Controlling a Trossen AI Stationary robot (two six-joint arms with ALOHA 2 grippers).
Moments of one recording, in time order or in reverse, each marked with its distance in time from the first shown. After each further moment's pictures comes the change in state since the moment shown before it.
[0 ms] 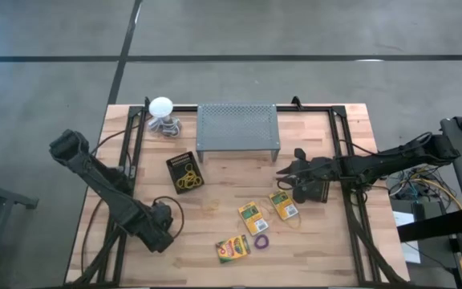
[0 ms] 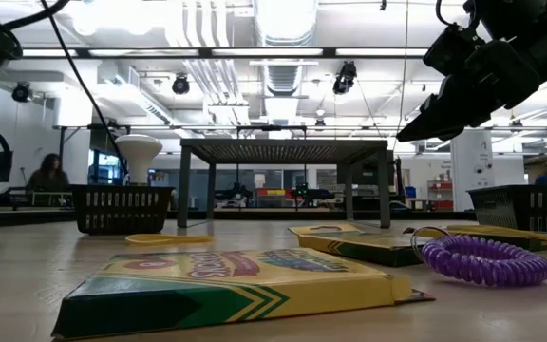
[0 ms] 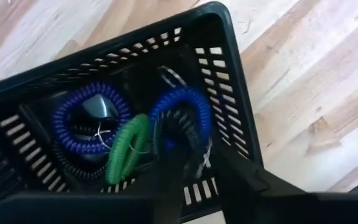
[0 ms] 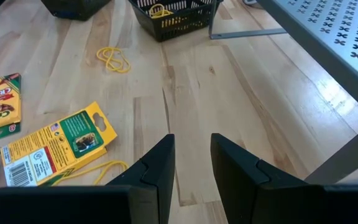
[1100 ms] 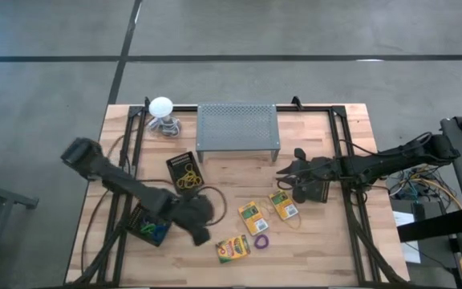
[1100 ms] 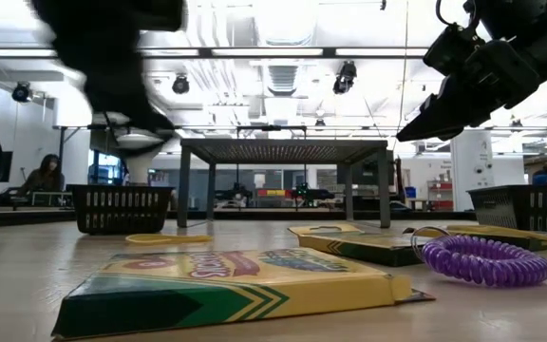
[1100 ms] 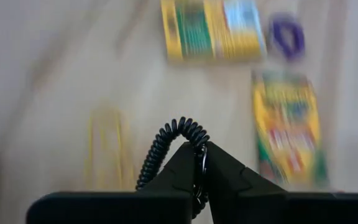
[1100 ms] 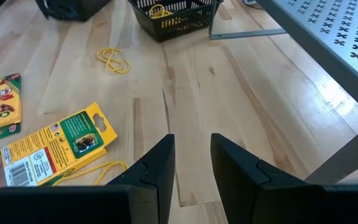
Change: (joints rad) left arm 0.280 0.167 0.142 0.437 -0.333 0.795; right arm 0.000 0.000 0.000 0.001 0.000 0.000
